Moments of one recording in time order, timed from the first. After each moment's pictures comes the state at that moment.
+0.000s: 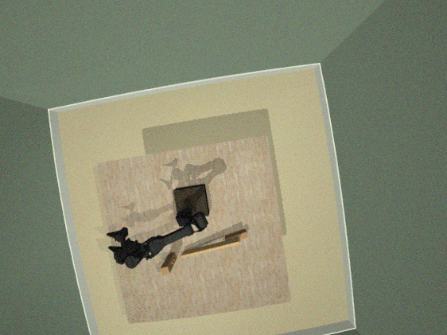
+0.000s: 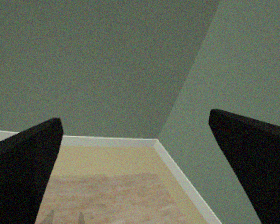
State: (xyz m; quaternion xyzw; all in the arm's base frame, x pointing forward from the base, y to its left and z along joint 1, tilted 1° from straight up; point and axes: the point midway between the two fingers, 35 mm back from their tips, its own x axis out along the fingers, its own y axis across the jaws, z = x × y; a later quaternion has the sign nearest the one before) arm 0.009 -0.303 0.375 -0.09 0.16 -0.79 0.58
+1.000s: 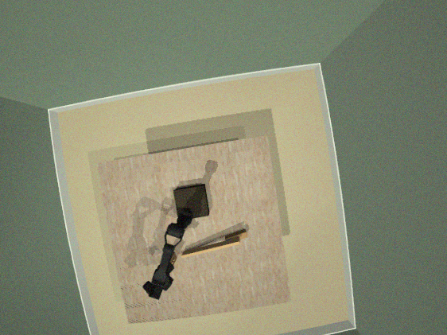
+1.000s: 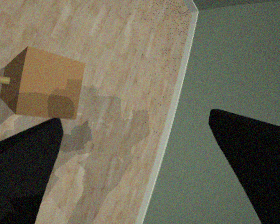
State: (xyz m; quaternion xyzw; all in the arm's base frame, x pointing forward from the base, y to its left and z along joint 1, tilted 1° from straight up) arm 0.322 -0.184 0.197 -0.43 0.49 -0.04 0.75
